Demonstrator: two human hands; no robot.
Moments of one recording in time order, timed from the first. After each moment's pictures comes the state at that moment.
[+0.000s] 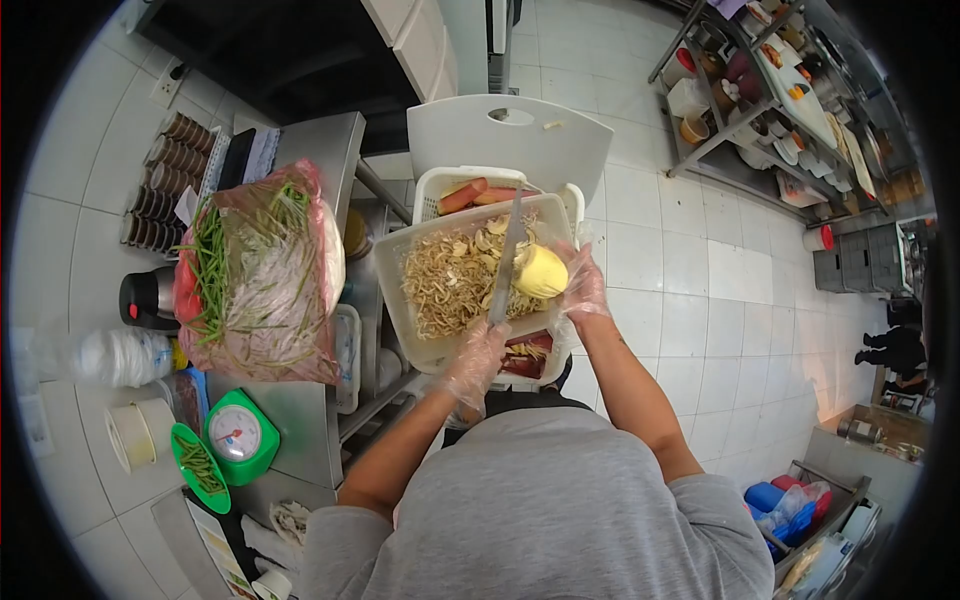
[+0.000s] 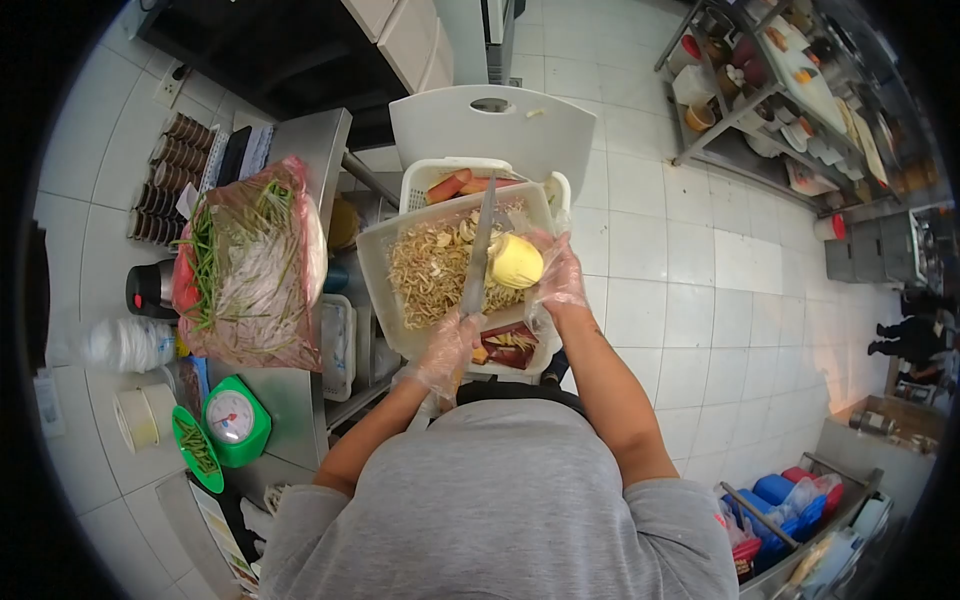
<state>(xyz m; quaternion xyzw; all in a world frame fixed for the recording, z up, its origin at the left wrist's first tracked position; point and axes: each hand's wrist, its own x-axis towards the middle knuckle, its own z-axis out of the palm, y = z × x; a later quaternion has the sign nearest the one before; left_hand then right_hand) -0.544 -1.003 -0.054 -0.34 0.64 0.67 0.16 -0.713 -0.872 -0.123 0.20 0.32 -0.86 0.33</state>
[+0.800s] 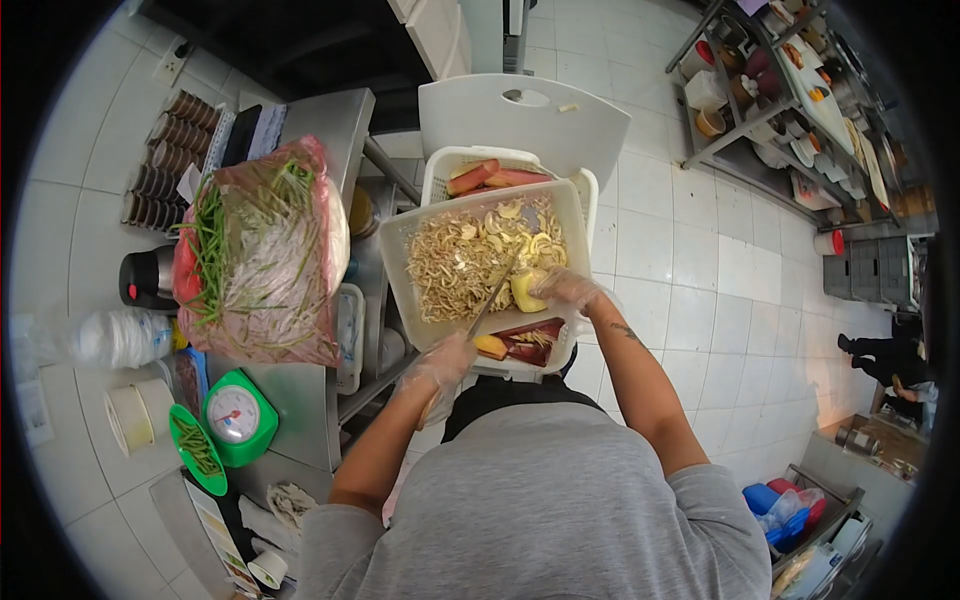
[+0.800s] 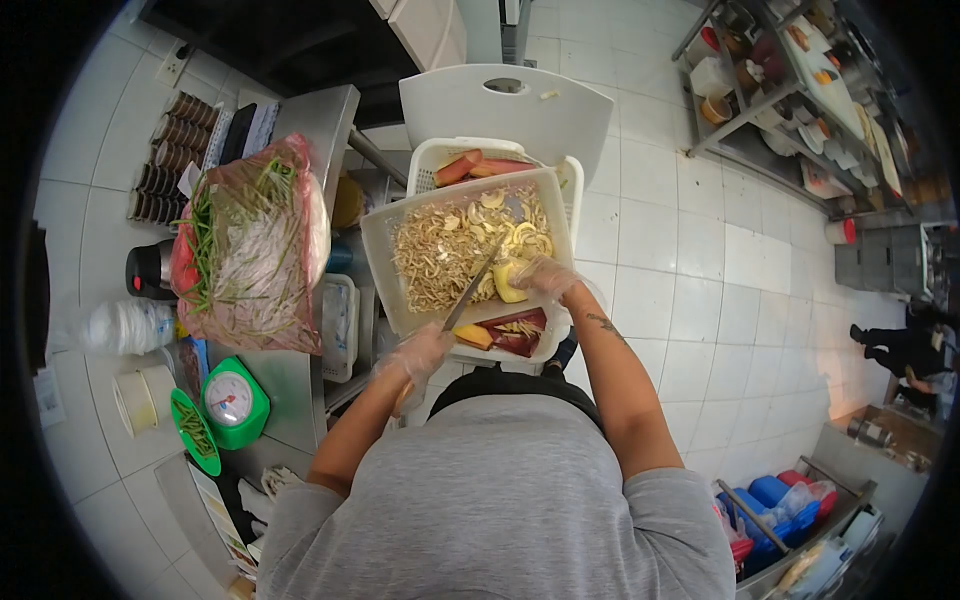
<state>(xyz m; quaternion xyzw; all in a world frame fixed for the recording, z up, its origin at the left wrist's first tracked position) -0.508 -1.046 -0.069 -0.28 0.83 0.38 0.30 -0.726 -0.846 -0.259 -0.27 0.73 -0.42 0.47</state>
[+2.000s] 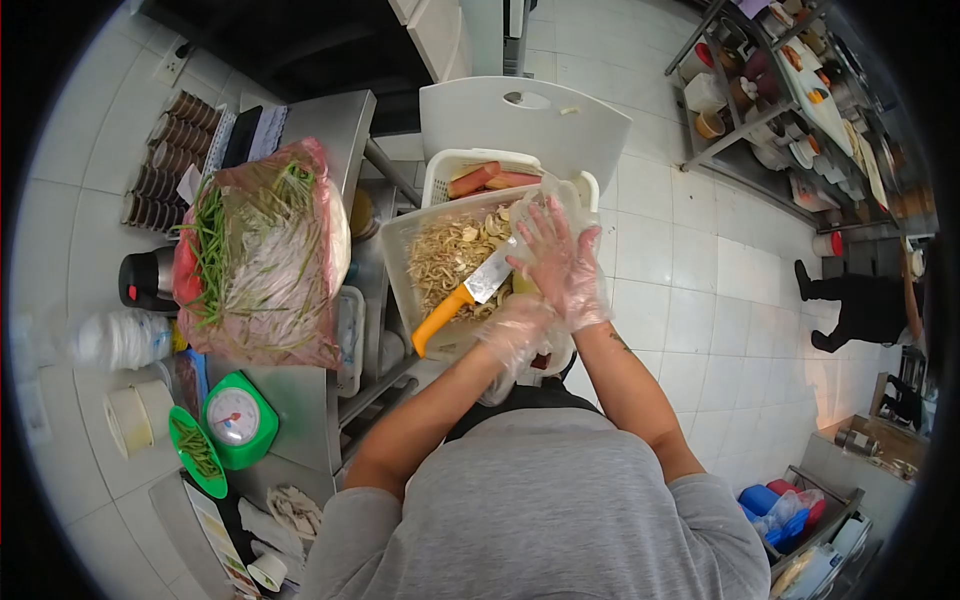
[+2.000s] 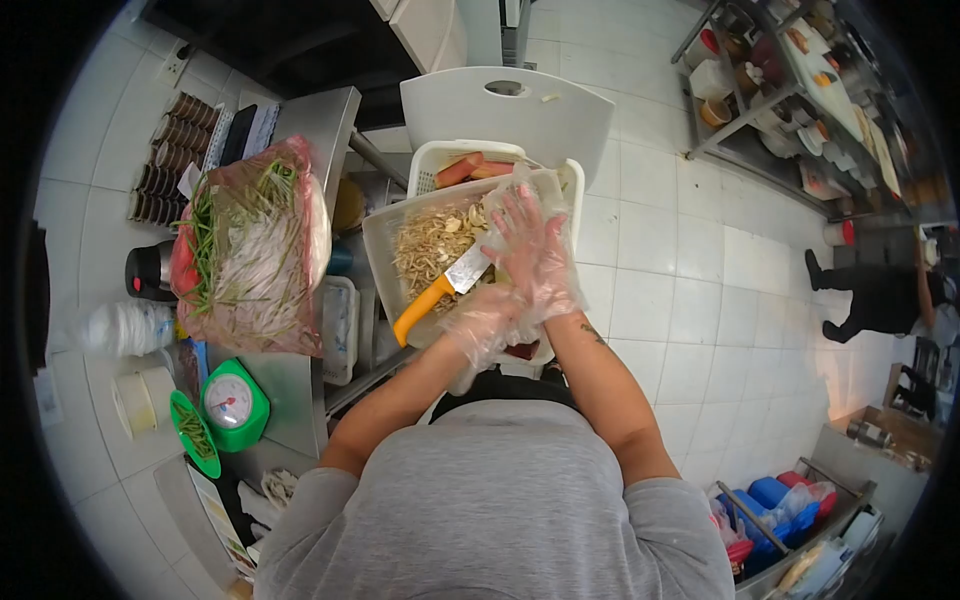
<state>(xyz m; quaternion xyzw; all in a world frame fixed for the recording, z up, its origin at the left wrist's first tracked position) -0.586 -0.992 -0.083 -0.22 0.60 0.74 0.21 -0.694 -0.911 -0.075 -0.02 0.34 -0.86 0.39</state>
